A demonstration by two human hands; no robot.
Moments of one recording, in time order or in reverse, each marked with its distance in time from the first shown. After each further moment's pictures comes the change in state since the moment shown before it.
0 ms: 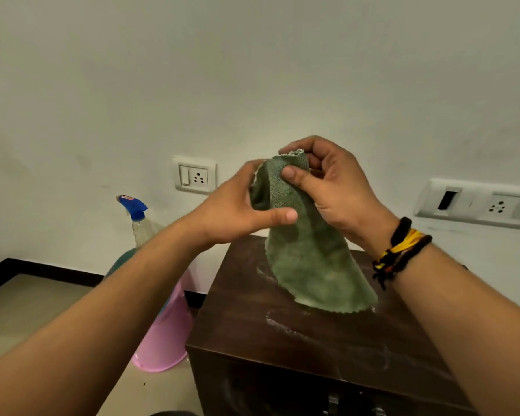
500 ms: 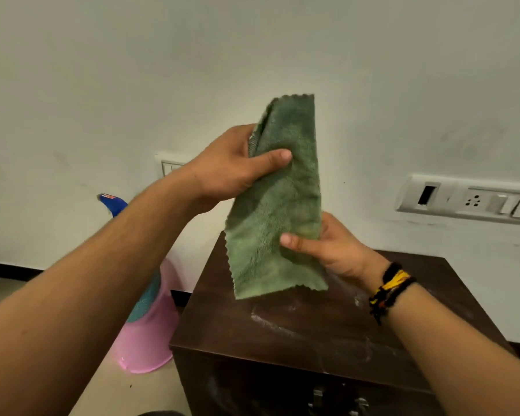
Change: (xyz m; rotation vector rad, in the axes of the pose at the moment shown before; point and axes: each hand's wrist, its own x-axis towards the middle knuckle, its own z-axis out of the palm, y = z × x) left_hand 0.027 0.041 -0.003 -0.166 -0.091 0.135; right_hand -0.055 0.062 -0.028 0.128 -0.279 0.236
